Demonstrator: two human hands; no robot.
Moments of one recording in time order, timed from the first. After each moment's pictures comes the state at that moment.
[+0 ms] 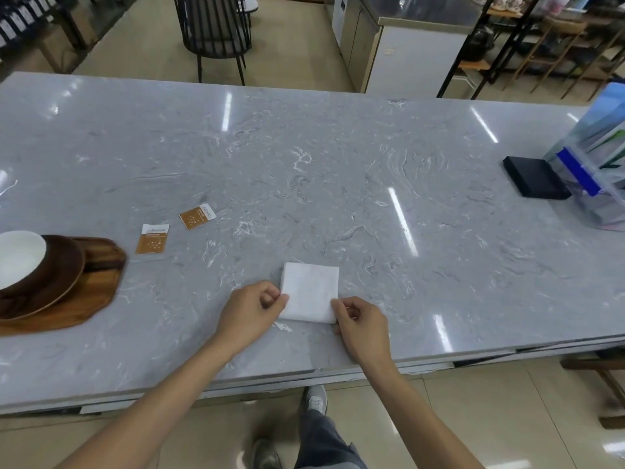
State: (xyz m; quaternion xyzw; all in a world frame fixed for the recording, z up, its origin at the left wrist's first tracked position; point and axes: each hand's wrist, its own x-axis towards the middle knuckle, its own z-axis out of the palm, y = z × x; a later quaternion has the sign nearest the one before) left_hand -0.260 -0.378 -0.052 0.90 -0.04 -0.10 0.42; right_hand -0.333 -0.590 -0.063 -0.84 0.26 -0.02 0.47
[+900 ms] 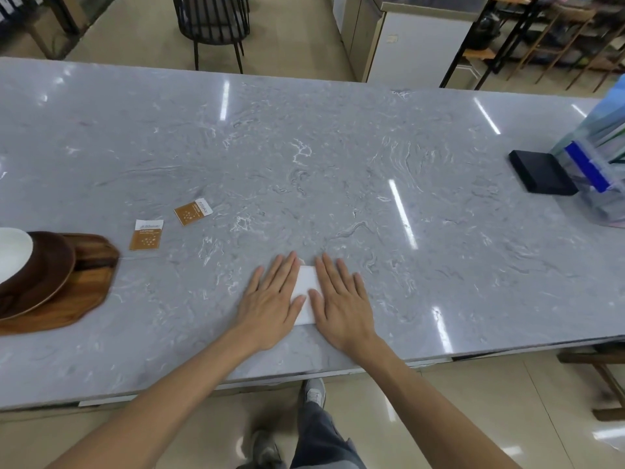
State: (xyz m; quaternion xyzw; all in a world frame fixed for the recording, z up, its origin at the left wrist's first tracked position) left_hand -0.250 -0.404 -0.077 0.96 -0.27 -0.07 0.09; right_hand -0.294 -0.582 -0.087 -0.99 0.01 0.00 0.15
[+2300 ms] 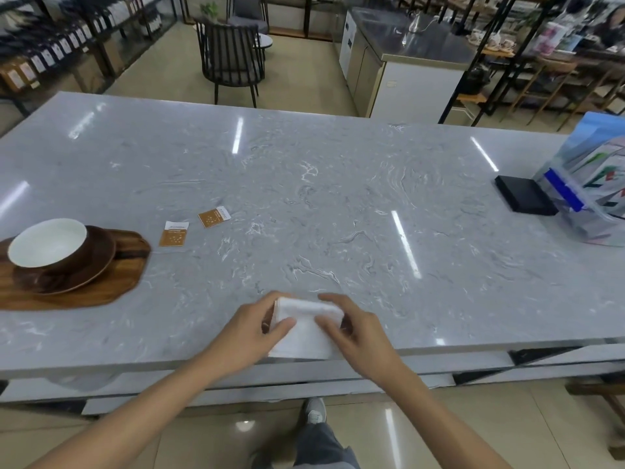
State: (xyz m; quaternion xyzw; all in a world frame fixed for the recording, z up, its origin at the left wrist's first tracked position) left_hand -0.327 -0.349 -0.018 0.82 -0.20 -0.16 0.51; right_hand -0.381 -0.584 -0.014 -0.88 -0.04 0.00 0.47
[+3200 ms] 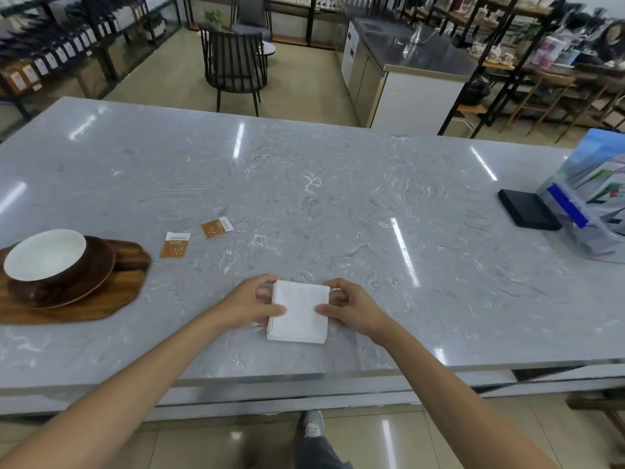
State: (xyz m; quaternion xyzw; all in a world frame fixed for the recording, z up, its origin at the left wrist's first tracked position) left_hand -0.240 -0.346 -0.023 0.75 -0.06 -0.30 0.58; right_hand -0.287 -0.597 -0.020 -0.79 0.07 0.17 0.59
